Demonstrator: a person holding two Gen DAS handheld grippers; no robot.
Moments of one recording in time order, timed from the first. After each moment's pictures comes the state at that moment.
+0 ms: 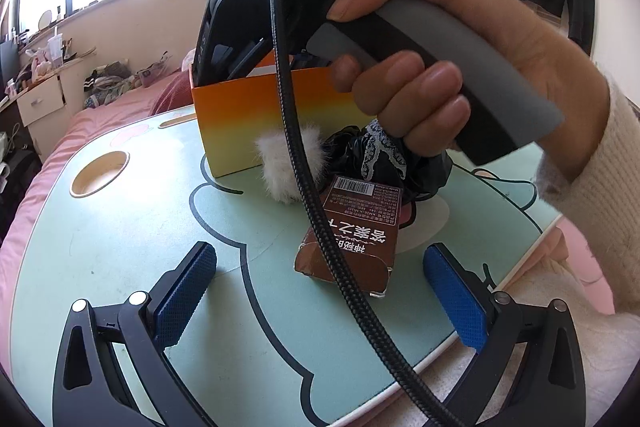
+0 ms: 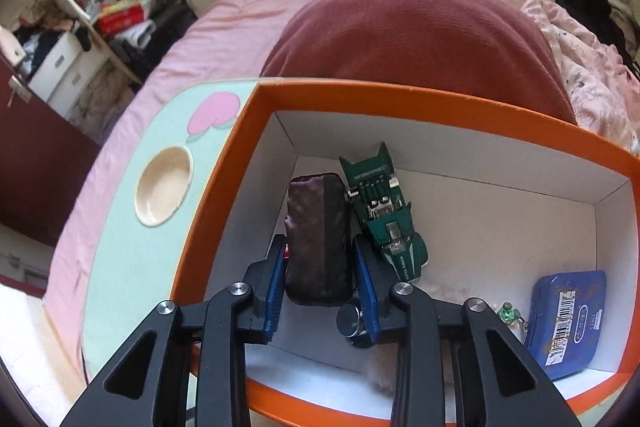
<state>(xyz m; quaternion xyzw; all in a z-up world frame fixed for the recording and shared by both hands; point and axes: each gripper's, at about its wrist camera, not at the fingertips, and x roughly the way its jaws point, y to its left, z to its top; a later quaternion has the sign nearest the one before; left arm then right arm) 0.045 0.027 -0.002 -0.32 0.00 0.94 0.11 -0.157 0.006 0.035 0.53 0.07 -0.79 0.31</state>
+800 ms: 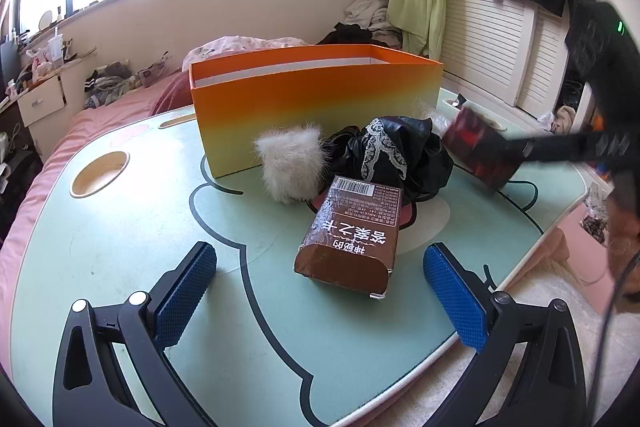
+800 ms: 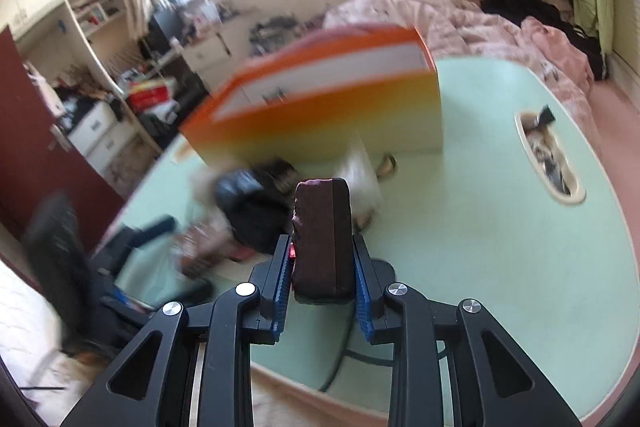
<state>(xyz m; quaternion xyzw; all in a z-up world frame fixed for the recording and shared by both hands) 0.045 0.027 -0.002 -0.32 0.00 0.94 0.11 -0.023 0.193 0.033 0.41 -0.03 -0.85 0.32</state>
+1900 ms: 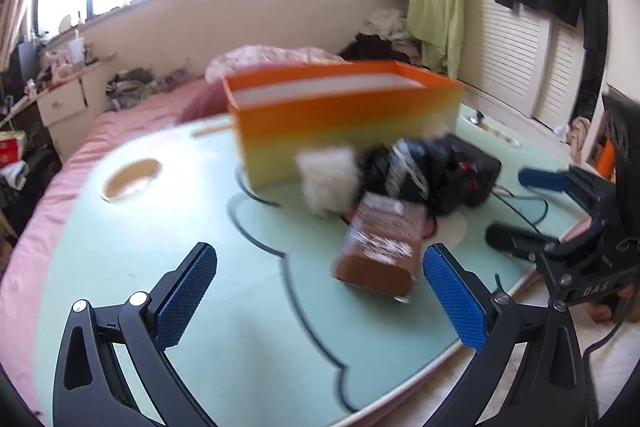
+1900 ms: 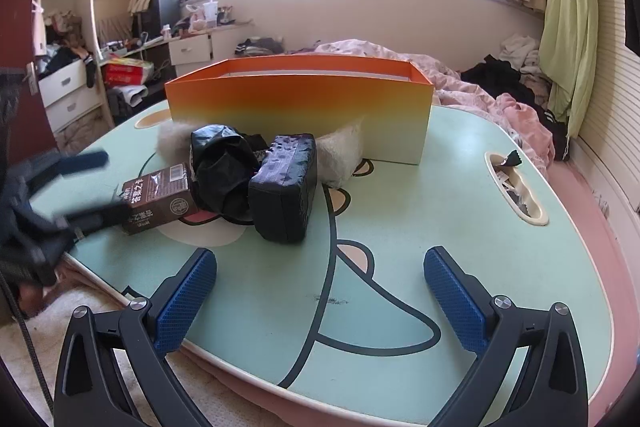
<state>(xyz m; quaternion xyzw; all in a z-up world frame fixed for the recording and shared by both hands) 0.058 0.005 0.017 -0.30 0.01 0.95 0.06 0.007 0.189 0.000 0.30 0.09 -0.91 0.26</state>
